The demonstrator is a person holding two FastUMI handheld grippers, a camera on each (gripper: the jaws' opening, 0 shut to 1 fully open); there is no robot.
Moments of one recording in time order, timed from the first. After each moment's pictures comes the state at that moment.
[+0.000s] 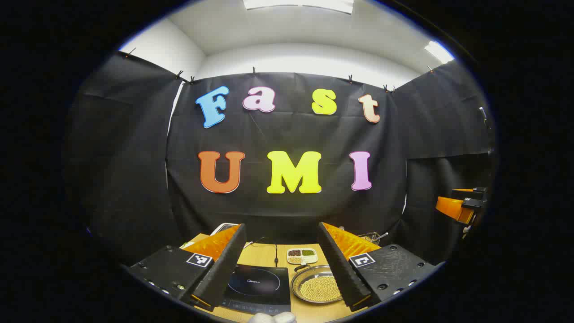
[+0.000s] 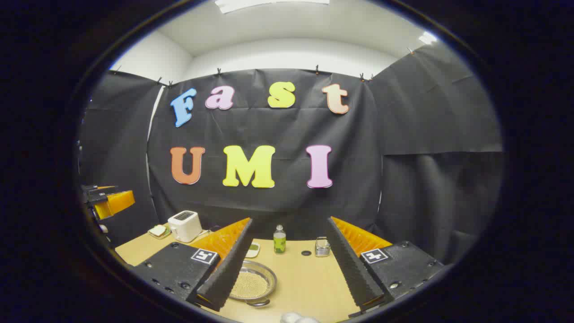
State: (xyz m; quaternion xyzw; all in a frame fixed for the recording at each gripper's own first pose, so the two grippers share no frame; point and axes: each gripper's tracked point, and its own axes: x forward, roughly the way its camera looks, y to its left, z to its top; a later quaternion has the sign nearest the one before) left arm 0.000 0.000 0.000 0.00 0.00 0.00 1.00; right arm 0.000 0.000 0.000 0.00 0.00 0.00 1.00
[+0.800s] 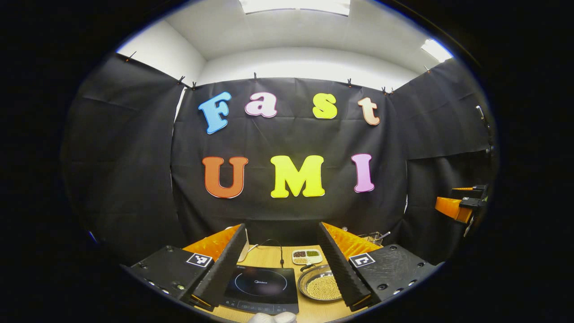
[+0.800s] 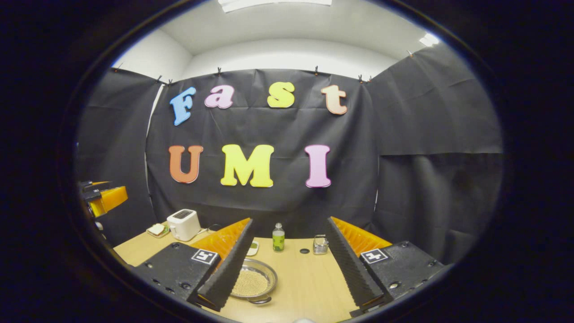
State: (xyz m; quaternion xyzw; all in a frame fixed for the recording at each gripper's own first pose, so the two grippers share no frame) left arm -0.020 0.014 0.002 0.01 -0.01 0.00 1.00; right arm -0.012 0.011 -0.001 0.00 0.00 0.00 1.00
